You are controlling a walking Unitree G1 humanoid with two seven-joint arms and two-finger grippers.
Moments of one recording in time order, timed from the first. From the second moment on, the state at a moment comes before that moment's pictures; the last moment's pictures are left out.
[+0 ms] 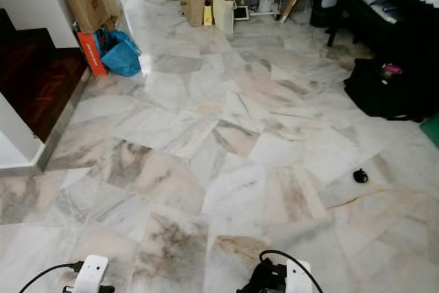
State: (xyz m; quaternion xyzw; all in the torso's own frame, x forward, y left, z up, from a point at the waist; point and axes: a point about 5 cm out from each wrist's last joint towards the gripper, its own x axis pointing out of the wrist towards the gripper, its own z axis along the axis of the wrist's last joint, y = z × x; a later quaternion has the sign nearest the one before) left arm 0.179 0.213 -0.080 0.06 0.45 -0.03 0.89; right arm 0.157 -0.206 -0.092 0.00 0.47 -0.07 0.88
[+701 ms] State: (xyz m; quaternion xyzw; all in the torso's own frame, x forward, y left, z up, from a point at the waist) left arm 0.212 0.231 -0.048 0.09 0.29 0.05 0.95; right arm 0.223 -0.237 0.004 -0.16 0.13 -0.05 0.98
